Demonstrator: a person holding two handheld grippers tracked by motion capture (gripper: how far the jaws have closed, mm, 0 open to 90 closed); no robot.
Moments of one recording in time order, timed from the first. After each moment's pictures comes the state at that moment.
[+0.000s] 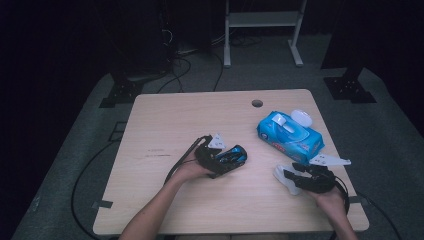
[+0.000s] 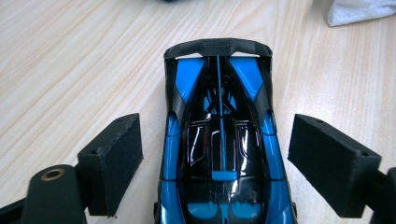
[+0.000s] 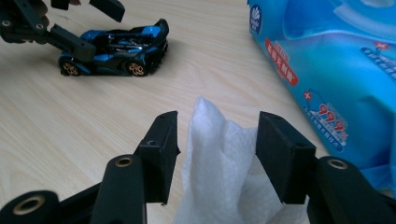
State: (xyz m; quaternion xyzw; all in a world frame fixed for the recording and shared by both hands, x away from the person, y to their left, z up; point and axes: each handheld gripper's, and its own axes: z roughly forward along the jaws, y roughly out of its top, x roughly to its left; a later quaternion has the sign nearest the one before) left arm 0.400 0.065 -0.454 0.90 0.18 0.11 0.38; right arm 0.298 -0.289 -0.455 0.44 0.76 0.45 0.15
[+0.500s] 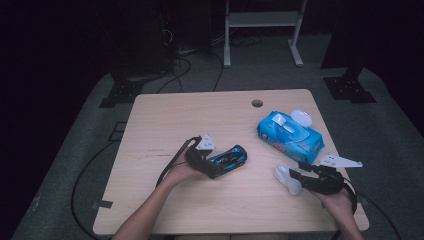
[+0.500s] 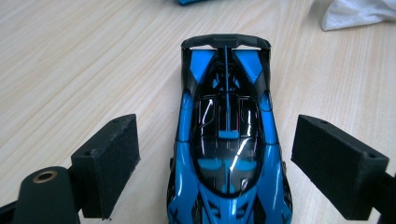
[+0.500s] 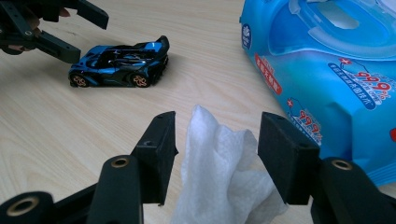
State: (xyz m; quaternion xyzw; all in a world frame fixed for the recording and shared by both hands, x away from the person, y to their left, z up) left arm 0.387 0.094 -0.445 0.88 0.20 0.12 0.40; right arm 0.287 -0.302 -0.443 0.44 0.75 0.47 0.16
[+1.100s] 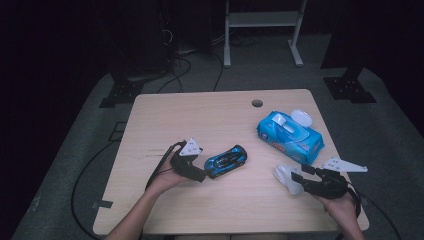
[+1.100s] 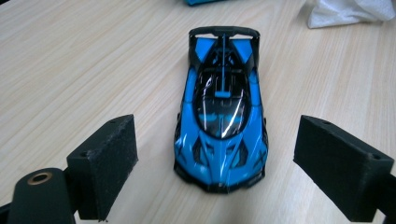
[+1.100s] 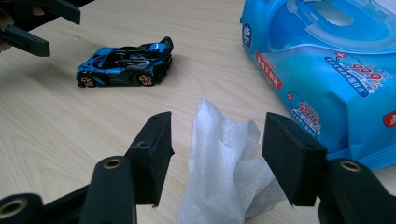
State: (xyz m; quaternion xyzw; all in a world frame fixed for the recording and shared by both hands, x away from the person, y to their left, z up) left arm 0.360 0.132 -0.433 0.87 0.22 0.14 0.41; right arm 0.275 -0.305 -0.442 0.44 0.74 0.48 0.16
